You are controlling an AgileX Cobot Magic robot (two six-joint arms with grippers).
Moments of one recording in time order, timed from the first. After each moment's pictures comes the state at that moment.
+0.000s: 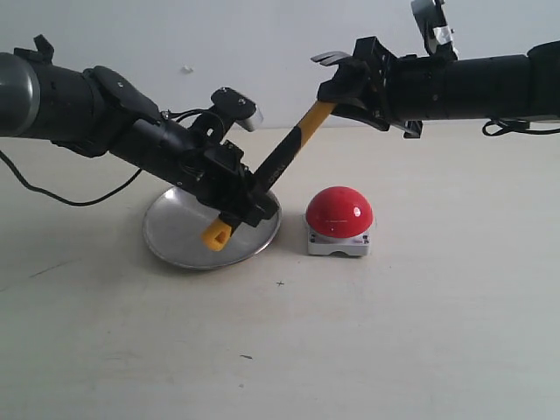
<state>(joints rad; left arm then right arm) -0.46 2.05 -1.37 -0.98 0.62 1.30 -0.02 1.94 -1.24 1.70 0.86 -1.13</state>
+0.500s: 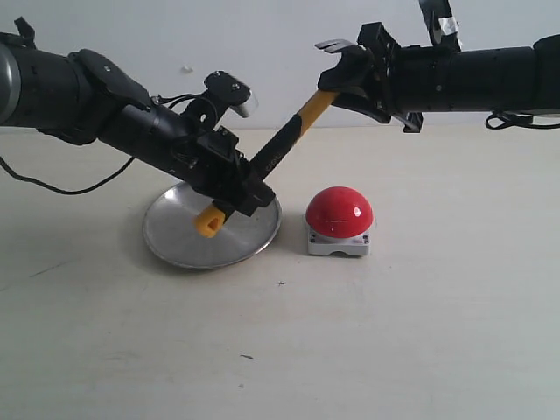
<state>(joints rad) -0.46 2.00 -1.37 -0.97 0.62 1.31 -0.03 1.93 -1.25 1.71 0.88 -1.09</state>
